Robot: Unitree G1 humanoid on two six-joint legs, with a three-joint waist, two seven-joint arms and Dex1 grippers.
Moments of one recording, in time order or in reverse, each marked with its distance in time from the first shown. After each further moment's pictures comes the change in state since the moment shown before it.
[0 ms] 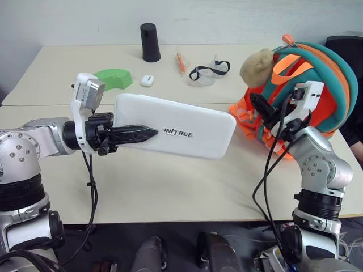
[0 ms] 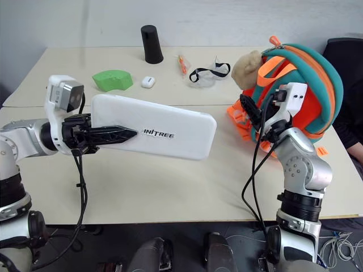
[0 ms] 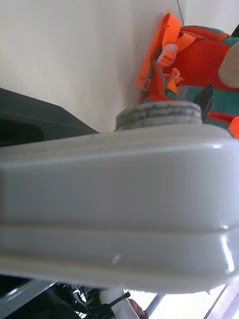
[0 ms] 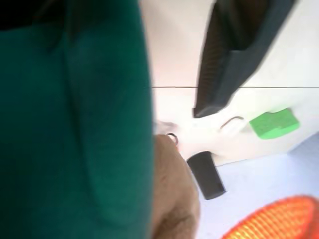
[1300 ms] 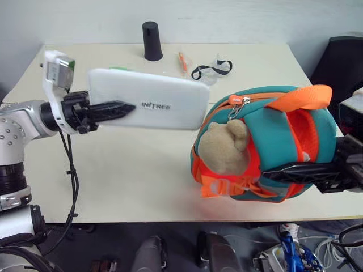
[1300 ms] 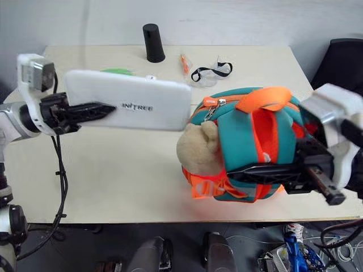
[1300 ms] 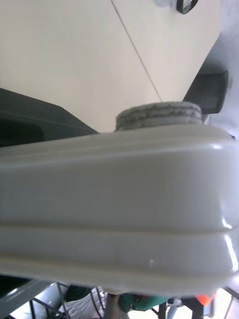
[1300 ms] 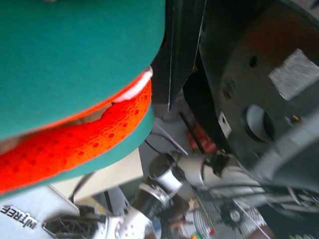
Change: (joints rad) left arm -0.057 0.135 -0.103 0.208 0.109 -0.305 -0.162; right arm 0.226 -0.748 -0.097 -0.376 0.940 0.388 0.659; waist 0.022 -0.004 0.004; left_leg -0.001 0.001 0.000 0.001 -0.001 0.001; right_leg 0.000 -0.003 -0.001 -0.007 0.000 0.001
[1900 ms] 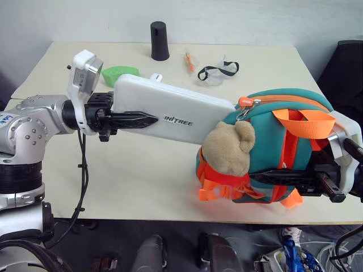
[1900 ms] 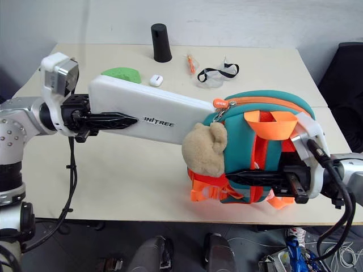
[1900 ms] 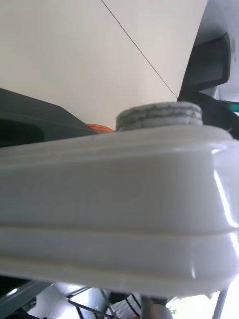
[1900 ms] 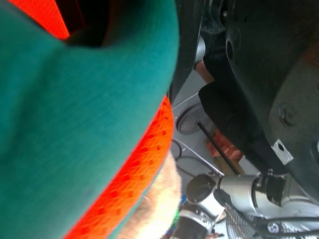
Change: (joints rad) left arm -0.070 -0.033 -0.142 -0.087 0.086 -0.143 -0.079; right arm 0.153 0.048 0.057 0.002 -0.216 -0.104 0.030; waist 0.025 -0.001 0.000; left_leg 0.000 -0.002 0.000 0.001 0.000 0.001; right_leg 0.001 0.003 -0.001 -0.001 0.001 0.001
